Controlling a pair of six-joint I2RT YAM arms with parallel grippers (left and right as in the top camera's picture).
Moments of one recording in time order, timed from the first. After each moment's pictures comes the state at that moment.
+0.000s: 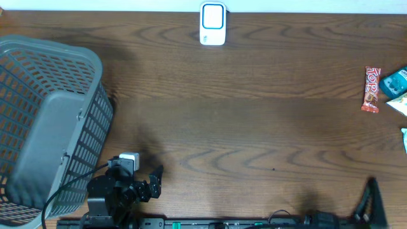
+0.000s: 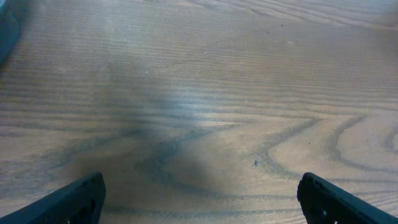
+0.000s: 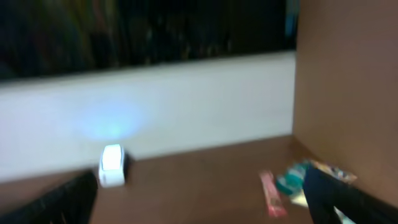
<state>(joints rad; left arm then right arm) -0.01 0.01 0.23 -0.89 0.31 -0.10 -0.20 0.33 1.41 -1.04 -0.05 0.11</state>
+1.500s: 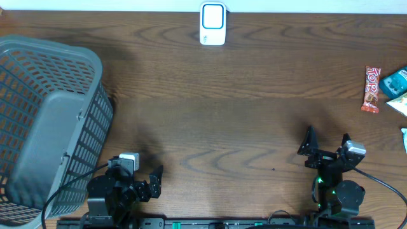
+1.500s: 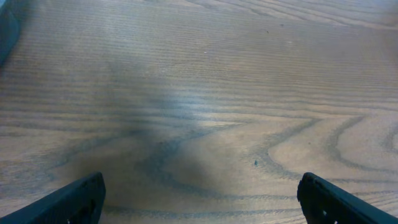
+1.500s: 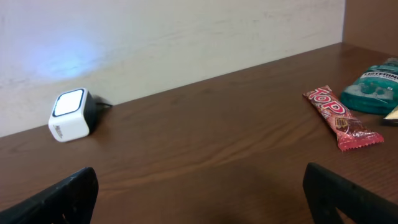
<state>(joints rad) -0.01 0.01 0.23 -0.89 0.31 -0.10 -0.16 0.01 0.01 -0.07 -0.03 0.25</state>
